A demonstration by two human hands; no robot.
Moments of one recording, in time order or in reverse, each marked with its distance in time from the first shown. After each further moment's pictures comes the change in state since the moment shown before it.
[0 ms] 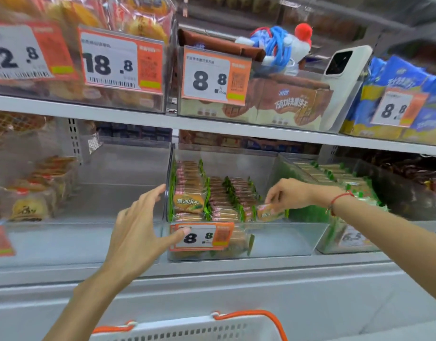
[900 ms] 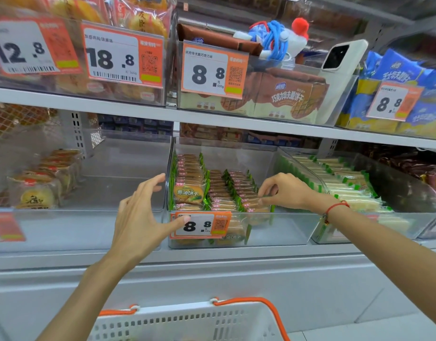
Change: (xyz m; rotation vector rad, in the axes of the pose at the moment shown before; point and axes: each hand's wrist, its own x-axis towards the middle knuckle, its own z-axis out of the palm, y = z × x) left_hand -0.002 0.003 0.001 -0.118 0.055 -0.029; right_hand -0.015 -0.013 0.021 0.101 0.291 -0.018
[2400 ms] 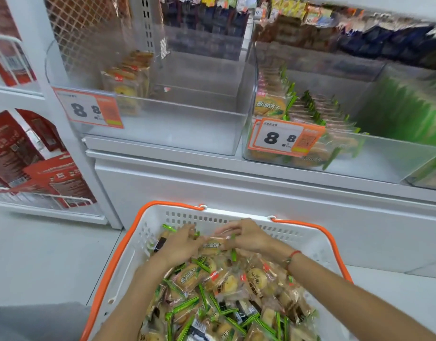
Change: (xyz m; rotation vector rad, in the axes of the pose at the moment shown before) left_hand -0.183 -0.107 0.023 -0.110 -0.683 -0.741; right_hand -0.090 -0.158 0.259 0.774 -0.632 0.168
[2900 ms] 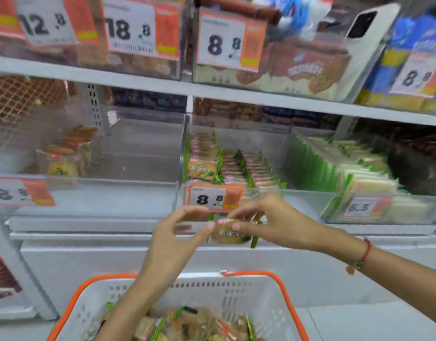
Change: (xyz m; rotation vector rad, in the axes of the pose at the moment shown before) left_hand -0.037 0.169 -0.020 -0.472 0.338 0.674; right_hand -0.131 -0.083 -0.162 -0.504 0.352 -0.536
